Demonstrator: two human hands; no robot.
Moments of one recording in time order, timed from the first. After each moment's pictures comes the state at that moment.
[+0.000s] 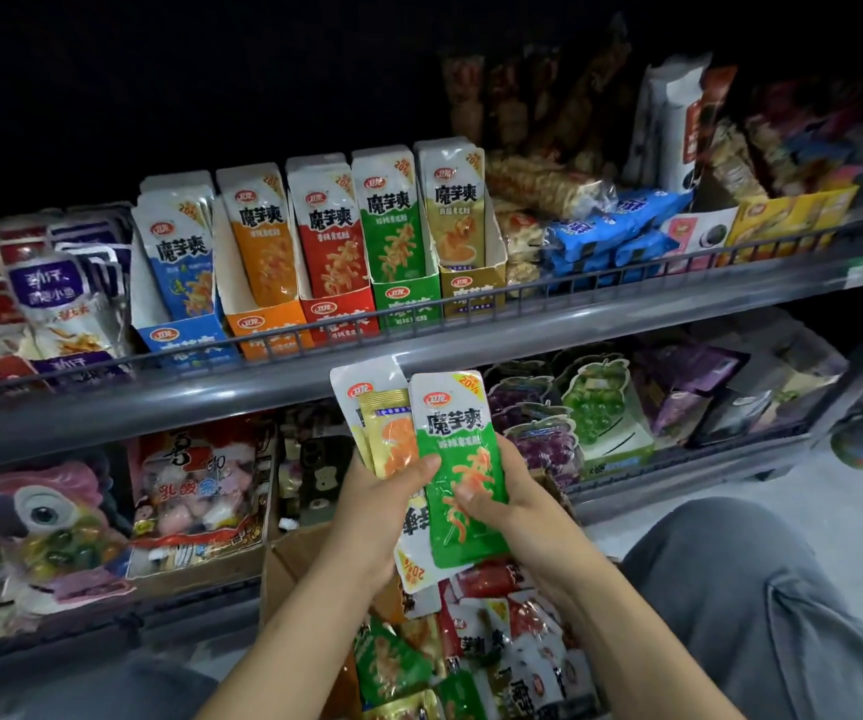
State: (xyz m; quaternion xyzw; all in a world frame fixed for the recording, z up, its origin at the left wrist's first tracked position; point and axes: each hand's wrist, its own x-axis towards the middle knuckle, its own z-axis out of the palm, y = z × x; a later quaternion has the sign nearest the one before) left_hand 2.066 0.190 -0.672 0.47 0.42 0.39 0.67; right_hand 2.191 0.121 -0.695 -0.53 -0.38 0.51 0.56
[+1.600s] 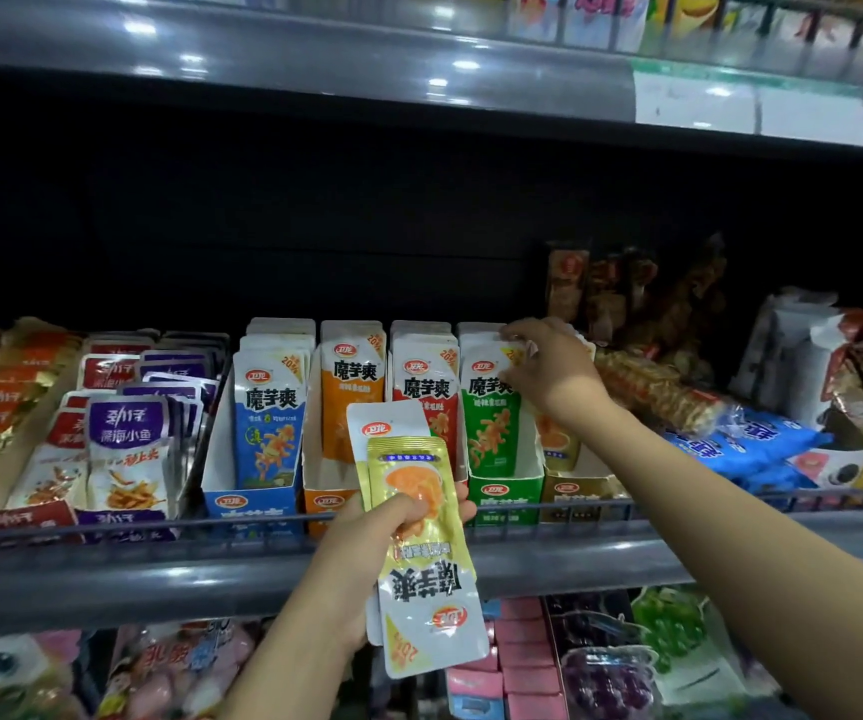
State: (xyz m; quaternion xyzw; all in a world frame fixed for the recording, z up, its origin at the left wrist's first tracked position) left_hand 2.039 0.310 -0.569 0.41 0.37 0.38 0.75; right_hand 2.258 0.381 -0.518 -0.71 -0.61 -0.04 0.34
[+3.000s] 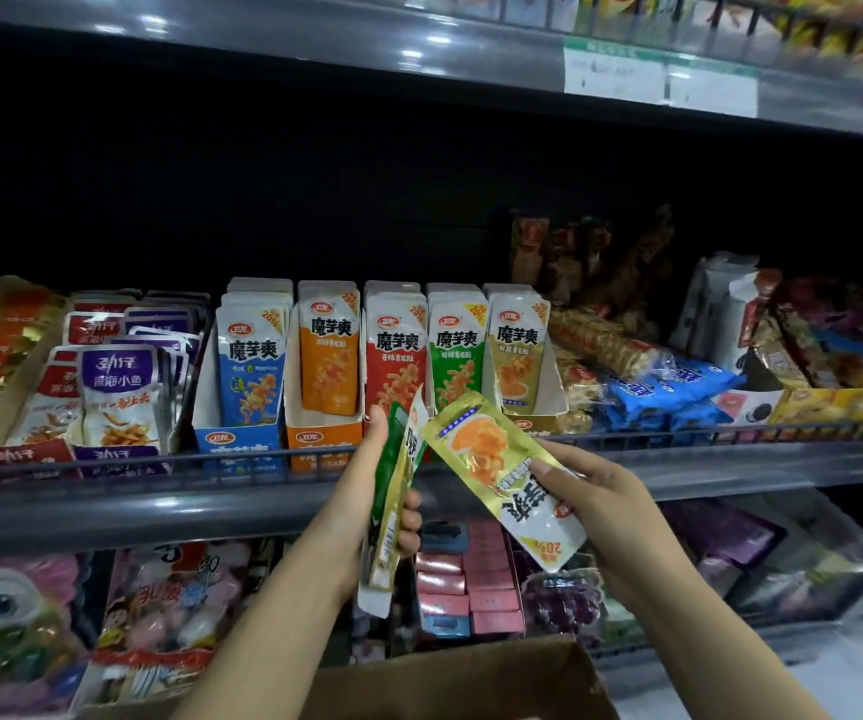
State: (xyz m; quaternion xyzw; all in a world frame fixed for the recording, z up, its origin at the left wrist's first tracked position) left_hand 2.043 0.289 -0.588 0.38 0.38 0.29 0.79; right_hand 2.222 0.199 -0.583 -0.61 -0.37 0.39 0.58
